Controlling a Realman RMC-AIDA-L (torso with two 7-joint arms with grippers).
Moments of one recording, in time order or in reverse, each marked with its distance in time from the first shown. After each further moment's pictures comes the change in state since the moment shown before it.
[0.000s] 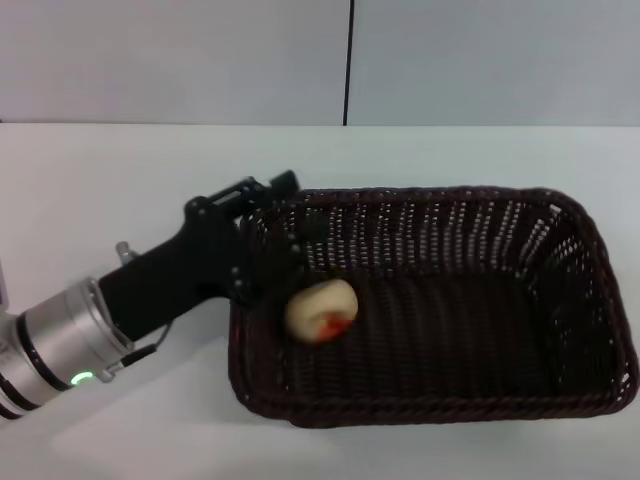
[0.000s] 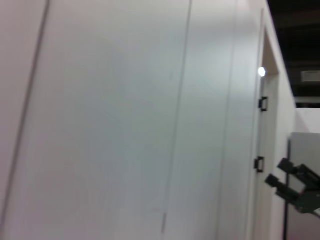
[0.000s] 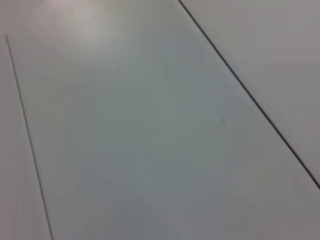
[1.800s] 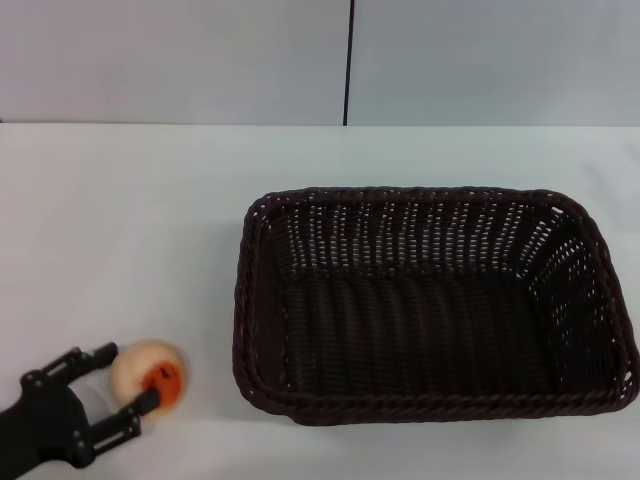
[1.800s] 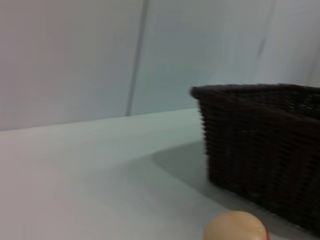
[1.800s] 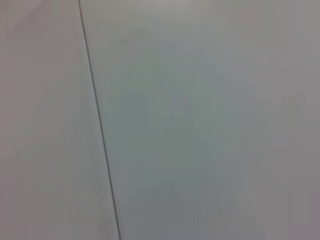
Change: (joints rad) left arm 0.356 0.005 0.086 0.366 0.082 -0.110 -0.126; right arm -0.067 0.006 -0.062 -0.531 -0.201 0.367 0.092
